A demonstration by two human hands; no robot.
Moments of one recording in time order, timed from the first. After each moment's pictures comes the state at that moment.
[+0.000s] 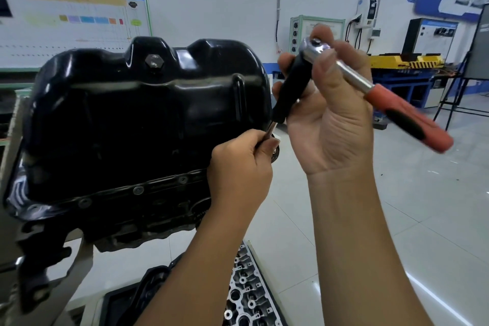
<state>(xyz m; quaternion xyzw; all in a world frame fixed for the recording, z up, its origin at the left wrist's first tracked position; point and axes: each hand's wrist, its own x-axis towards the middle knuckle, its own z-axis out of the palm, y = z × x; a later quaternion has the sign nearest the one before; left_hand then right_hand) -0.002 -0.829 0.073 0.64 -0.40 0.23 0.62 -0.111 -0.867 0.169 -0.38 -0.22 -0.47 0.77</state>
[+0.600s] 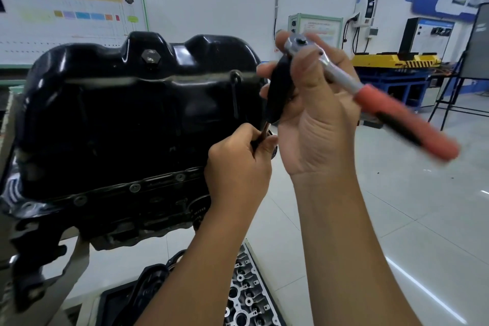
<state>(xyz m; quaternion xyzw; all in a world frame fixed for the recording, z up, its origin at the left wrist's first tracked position) -0.009 -0.828 0.076 0.64 -0.38 0.27 0.61 -0.105 -0.851 0.167 -0.43 -0.17 -0.53 0.71</state>
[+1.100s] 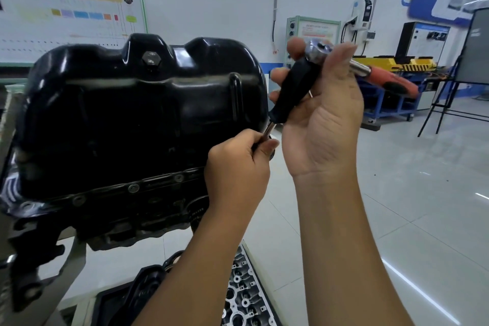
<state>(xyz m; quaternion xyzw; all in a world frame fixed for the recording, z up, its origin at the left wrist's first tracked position) -0.010 -0.828 0.074 0.62 -0.40 0.27 0.61 -0.106 -0.861 0.168 -0.40 -0.14 -0.52 0.74</state>
